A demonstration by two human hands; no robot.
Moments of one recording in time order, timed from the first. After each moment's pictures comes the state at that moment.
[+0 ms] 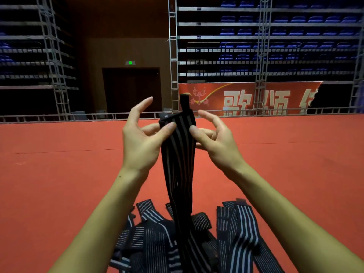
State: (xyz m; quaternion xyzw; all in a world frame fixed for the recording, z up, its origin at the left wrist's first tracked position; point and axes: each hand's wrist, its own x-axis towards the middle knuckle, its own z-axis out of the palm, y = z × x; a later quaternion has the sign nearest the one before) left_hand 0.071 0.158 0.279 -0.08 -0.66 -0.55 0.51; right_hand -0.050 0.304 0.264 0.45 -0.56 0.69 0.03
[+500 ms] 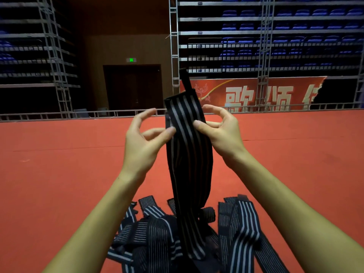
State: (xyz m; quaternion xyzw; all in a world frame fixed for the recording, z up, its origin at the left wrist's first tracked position) left_hand 0.061 0.139 0.257 -0.06 -0.67 -0.58 0.46; right_hand -0.062 0.306 0.277 0.38 -0.56 0.74 0.04
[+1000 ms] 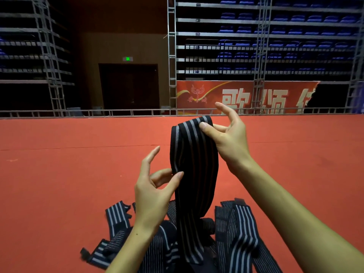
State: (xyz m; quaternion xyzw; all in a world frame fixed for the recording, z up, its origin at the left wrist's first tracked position) left_hand 0.059 0.169 0.164 0.00 -0.67 -0.58 0.46; right_hand -0.073 0.308 0.266 0.36 -0.55 0.75 0.08
